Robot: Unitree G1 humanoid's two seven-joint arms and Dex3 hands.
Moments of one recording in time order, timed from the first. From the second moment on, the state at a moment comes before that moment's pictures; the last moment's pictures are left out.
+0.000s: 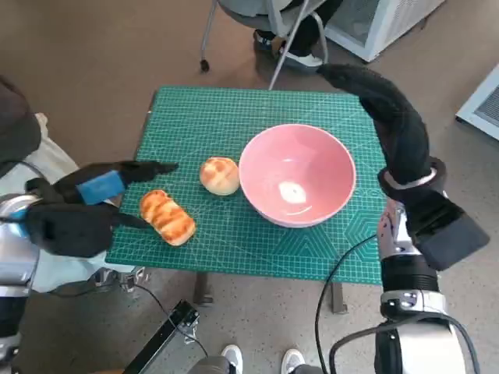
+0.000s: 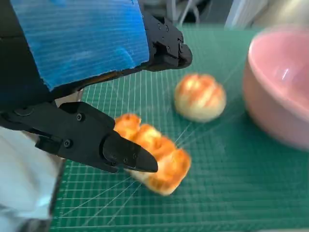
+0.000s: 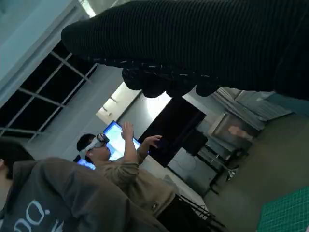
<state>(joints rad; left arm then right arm) -0.51 0.86 -0.13 0.26 0.27 -0.20 -0.79 -0.88 -0.18 -0.15 0.81 0.20 -1.00 0.56</state>
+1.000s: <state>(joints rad) -0.72 0.74 -0.42 0.70 0.60 -0.36 -0.65 -0.84 -0.19 -0.14 0.77 0.24 -0.99 0.56</state>
